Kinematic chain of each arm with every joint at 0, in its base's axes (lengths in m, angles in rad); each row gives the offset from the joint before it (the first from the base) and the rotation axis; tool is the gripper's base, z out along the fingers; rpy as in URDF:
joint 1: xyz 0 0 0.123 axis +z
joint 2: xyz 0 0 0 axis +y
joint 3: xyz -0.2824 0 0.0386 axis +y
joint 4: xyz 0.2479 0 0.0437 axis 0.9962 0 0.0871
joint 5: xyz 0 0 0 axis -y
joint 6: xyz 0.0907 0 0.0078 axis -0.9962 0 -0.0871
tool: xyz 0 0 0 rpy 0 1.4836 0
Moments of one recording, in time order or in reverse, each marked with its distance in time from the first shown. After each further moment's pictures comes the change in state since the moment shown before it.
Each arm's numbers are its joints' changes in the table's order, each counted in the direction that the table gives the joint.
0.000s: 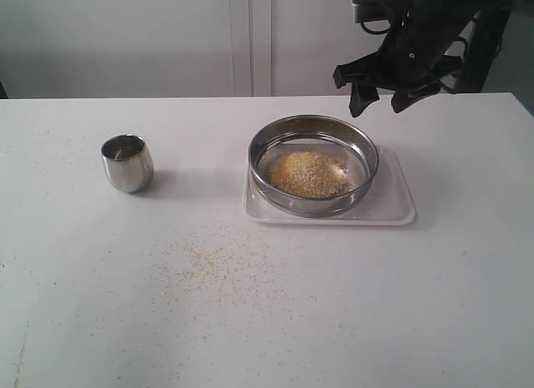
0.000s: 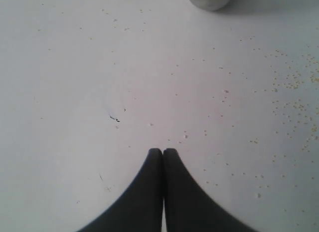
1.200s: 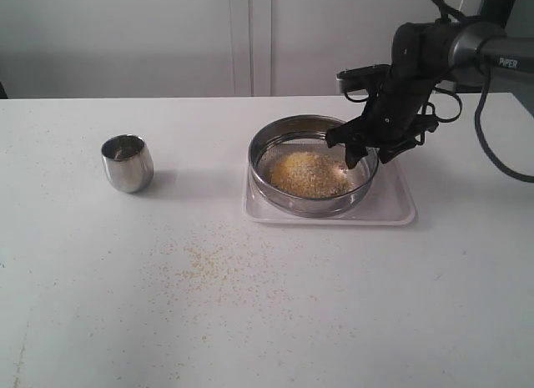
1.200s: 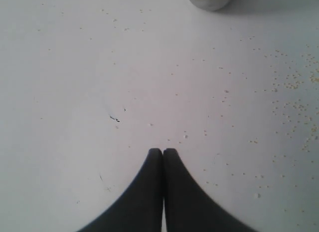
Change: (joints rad) left arm 0.000 0.000 0.000 0.000 0.000 0.000; right arm 0.000 0.235 -0.002 -0.055 0.124 0.000
